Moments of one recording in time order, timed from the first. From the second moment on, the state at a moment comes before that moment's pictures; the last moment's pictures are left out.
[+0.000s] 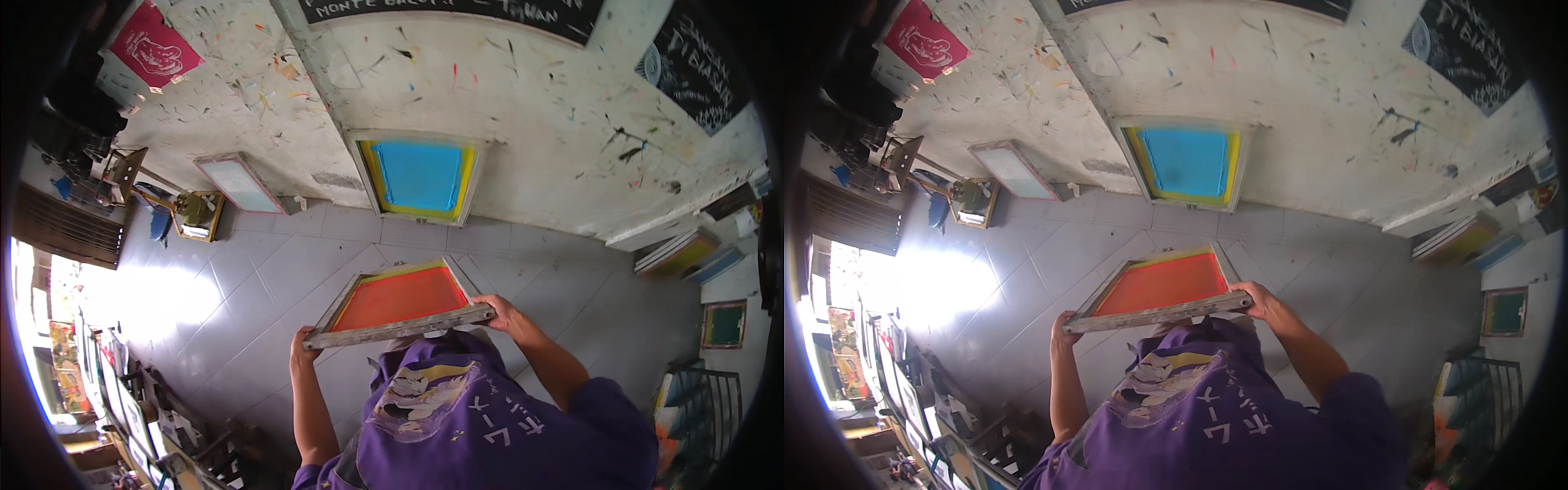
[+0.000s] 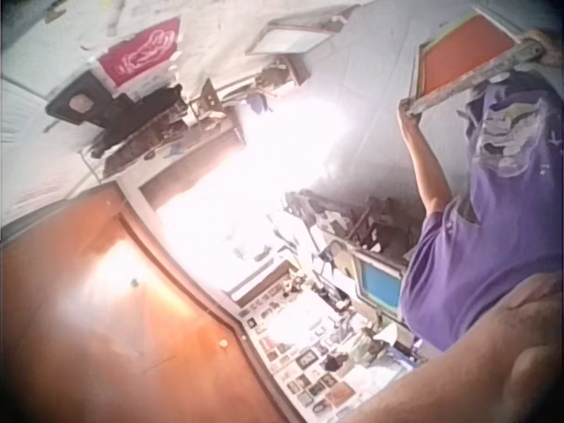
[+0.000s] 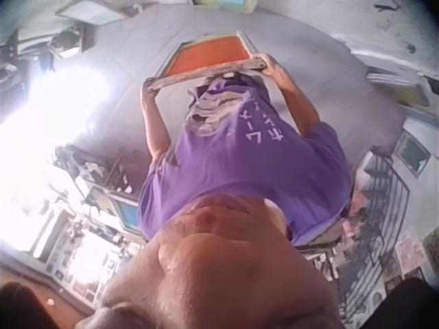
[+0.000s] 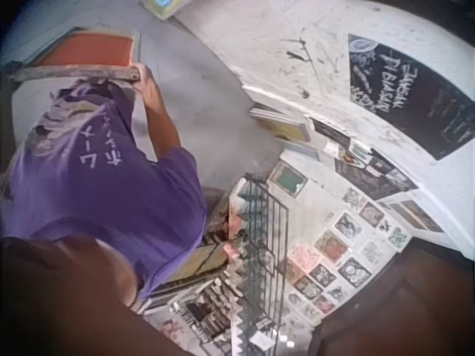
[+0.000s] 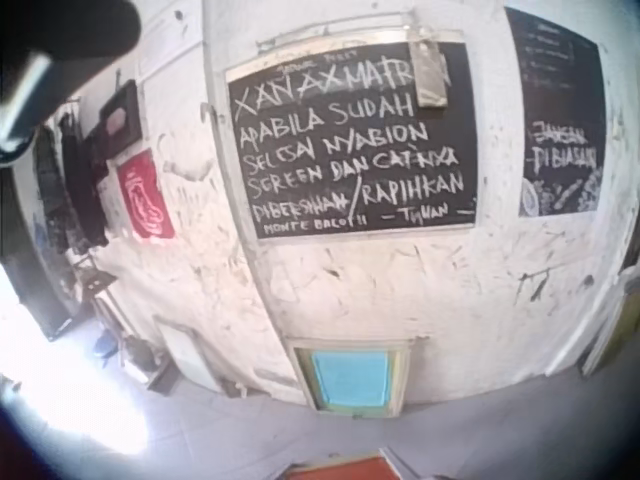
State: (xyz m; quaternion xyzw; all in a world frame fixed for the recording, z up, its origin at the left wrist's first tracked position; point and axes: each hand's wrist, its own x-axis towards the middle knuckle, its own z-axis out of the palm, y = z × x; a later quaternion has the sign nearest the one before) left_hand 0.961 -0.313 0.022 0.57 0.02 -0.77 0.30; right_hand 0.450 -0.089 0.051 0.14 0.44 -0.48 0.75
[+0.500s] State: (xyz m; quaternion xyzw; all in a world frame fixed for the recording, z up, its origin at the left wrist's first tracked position) left_hand 0.763 -0.561 -0.050 0.54 -0.02 -0.81 0.21; right_hand 0.349 -0.214 -0.022 0.27 0.46 -0.58 0.62
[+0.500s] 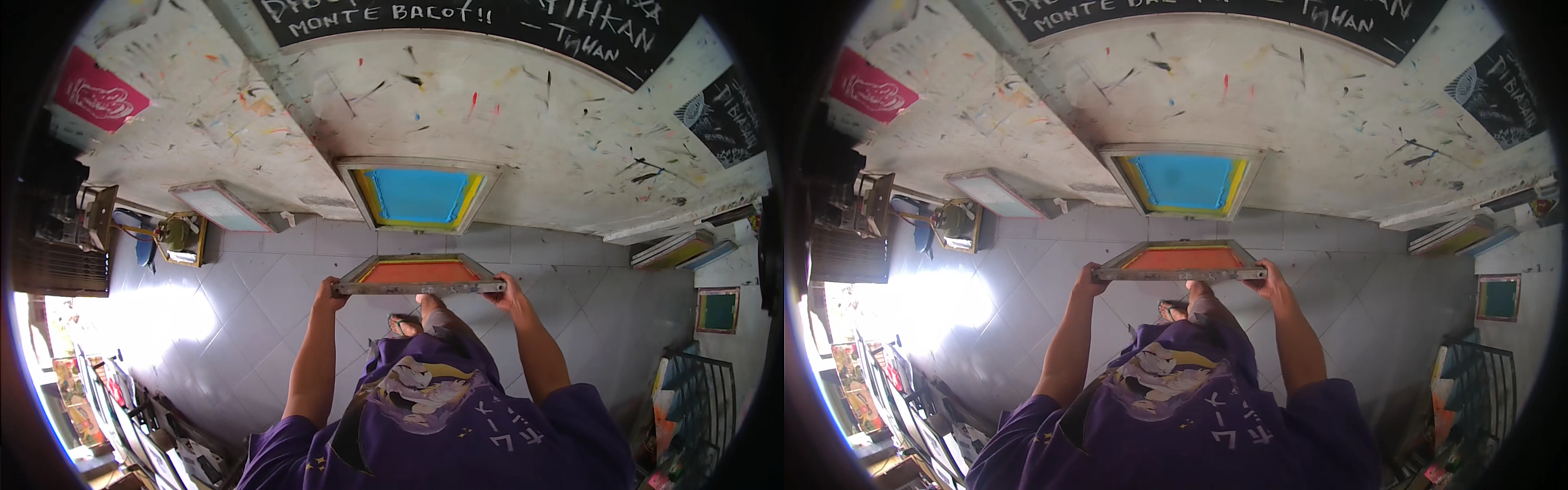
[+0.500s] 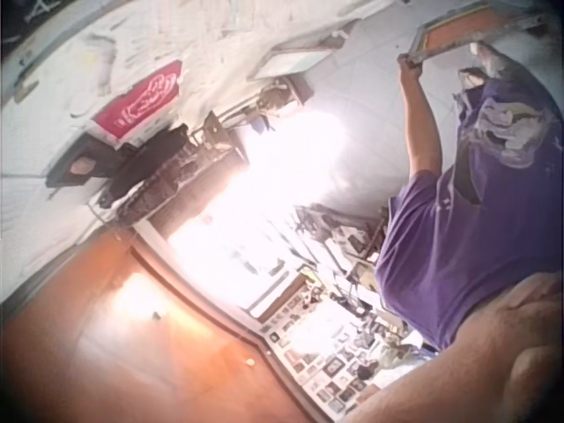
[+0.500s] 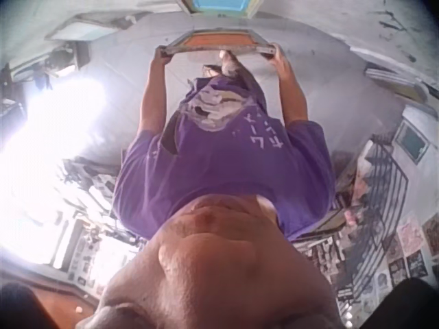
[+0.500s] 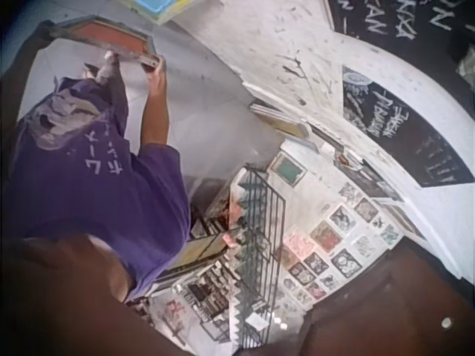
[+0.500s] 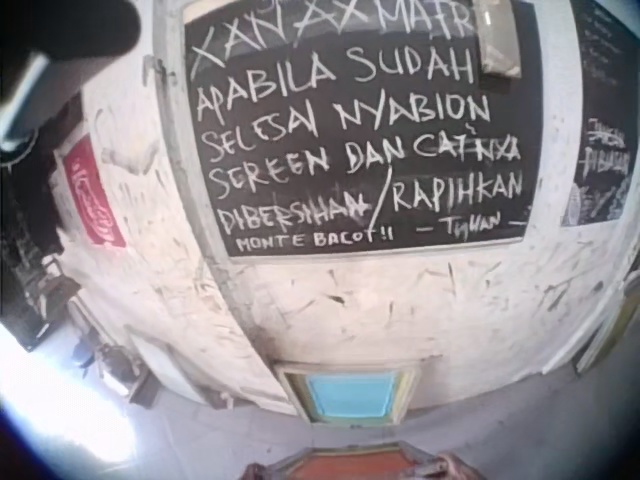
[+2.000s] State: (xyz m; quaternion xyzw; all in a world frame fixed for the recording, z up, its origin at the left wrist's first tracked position) left_hand 0.634 -0.657 -0.062 0.54 -0.16 -0.81 0.16; right_hand 0.340 -0.336 -0.103 -0.33 0.85 -0.08 0.40
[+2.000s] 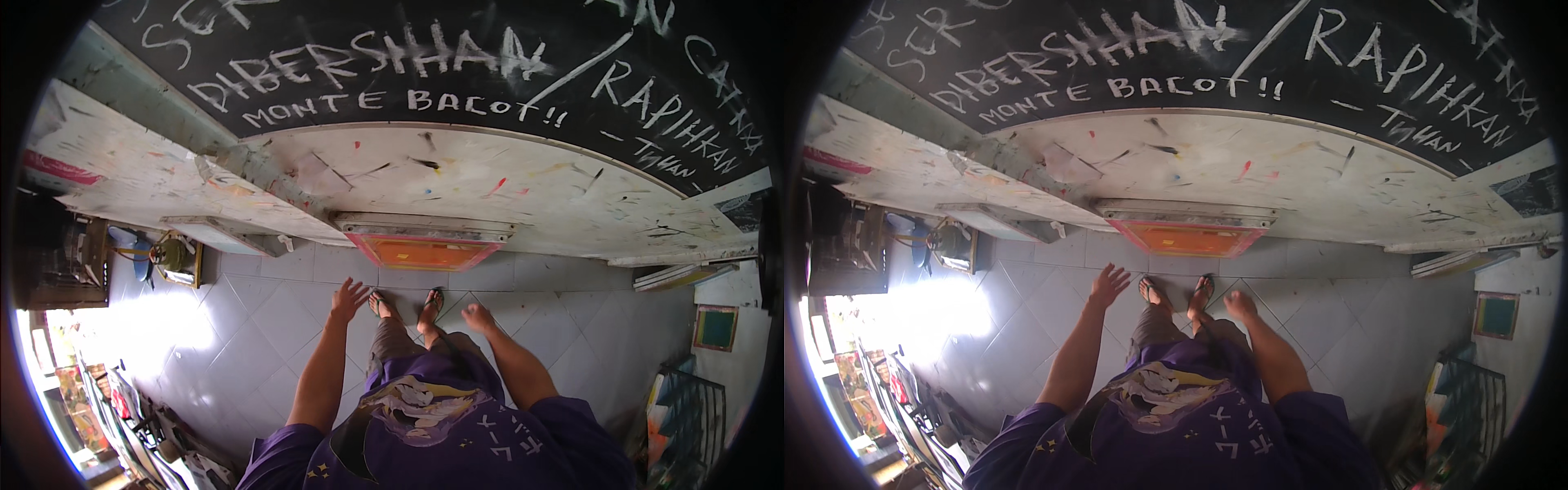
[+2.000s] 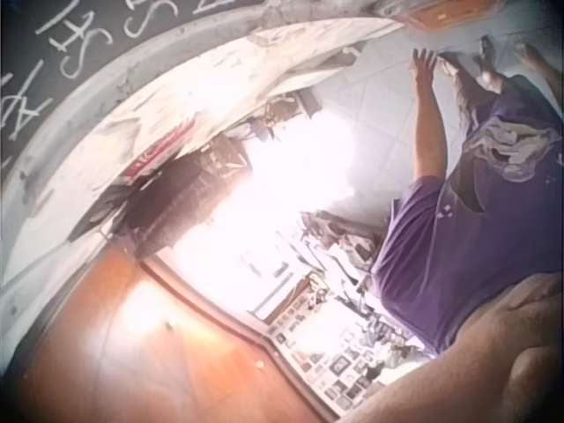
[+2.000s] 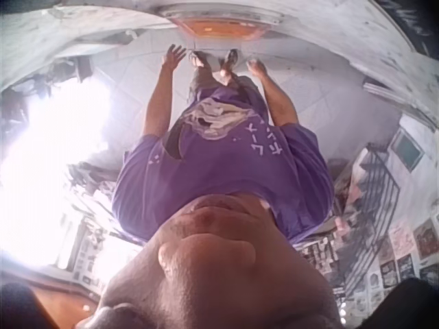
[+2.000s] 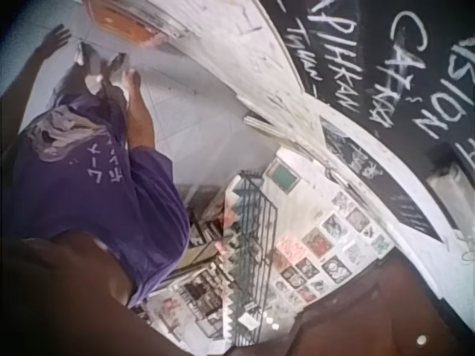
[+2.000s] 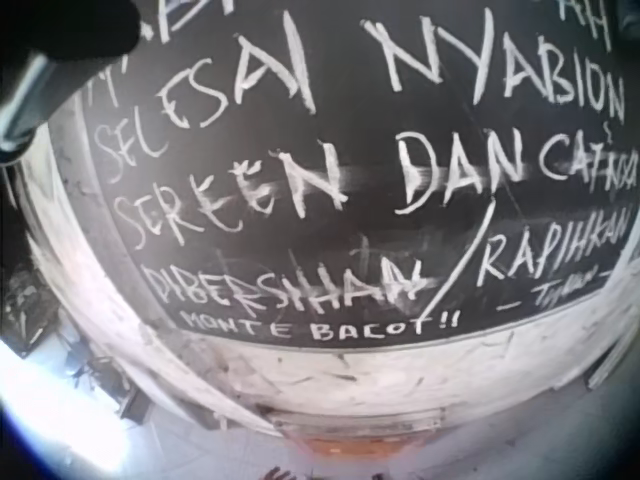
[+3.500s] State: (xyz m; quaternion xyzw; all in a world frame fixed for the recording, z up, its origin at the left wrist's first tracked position) left_hand 0.902 0.209 -0.029 0.59 0.51 -0.20 0.59; right_hand 0.926 -0.226 -0.149 -0.69 0.17 0.40 0.58
